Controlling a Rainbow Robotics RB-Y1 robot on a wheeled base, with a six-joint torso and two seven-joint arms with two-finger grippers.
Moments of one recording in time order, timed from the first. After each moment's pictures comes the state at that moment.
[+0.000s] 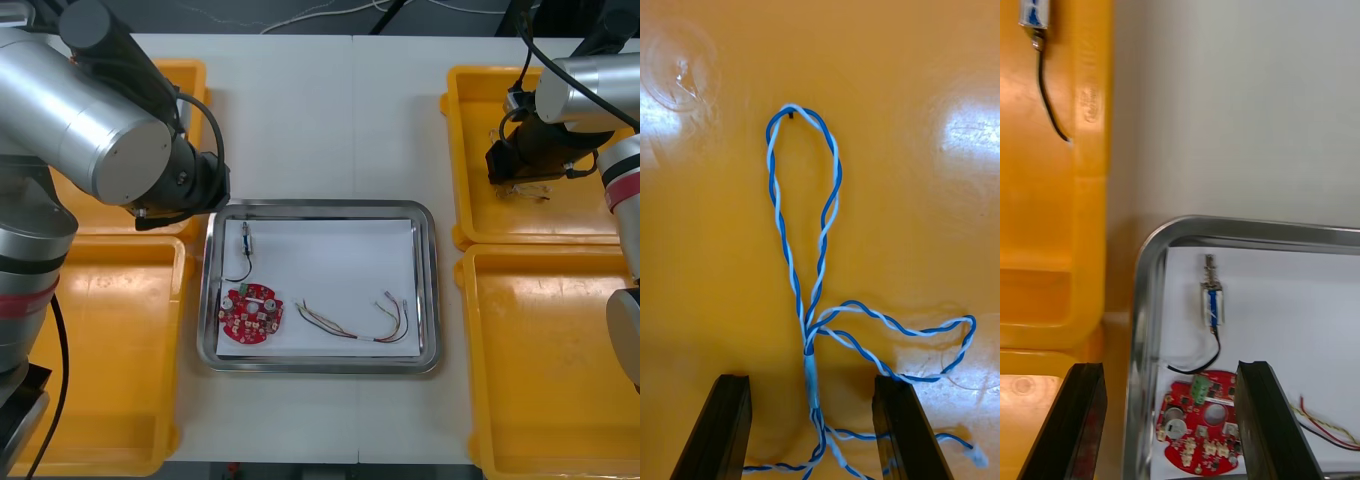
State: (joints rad) right arm -0.88 -0.44 -0.04 -1.02 -0.33 1.41 1.61; left arm -0.61 0.45 -0.21 -2.07 0.42 1.91 -0.85
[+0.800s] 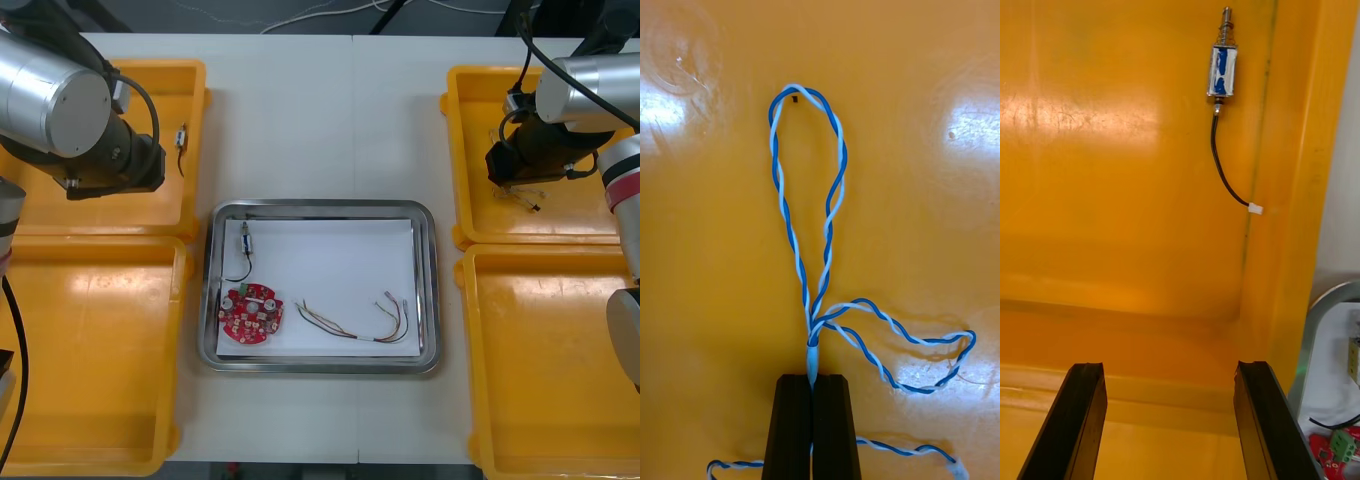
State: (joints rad) right arm -0.88 -0.44 -0.04 -1.02 -0.33 1.42 1.61; left arm -0.63 0.53 -0.07 -1.90 0.38 1.89 -1.08
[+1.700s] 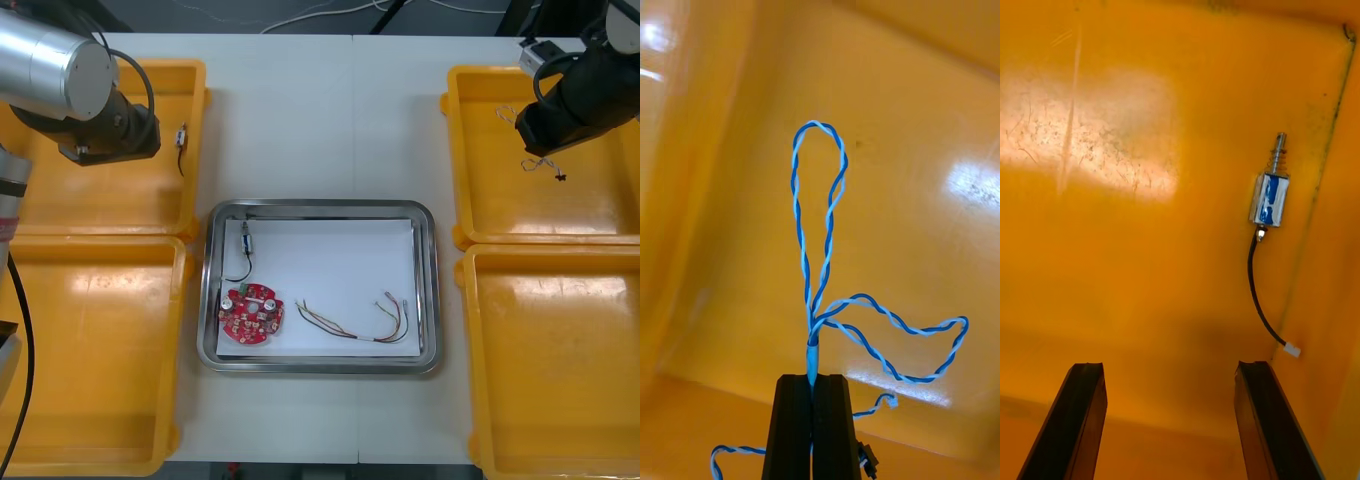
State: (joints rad) right arm -0.87 -0.54 -0.07 -1.40 -0.49 1.77 1.80; left arm -0.73 0.53 -0.06 -1.60 0.34 1.67 -1.08
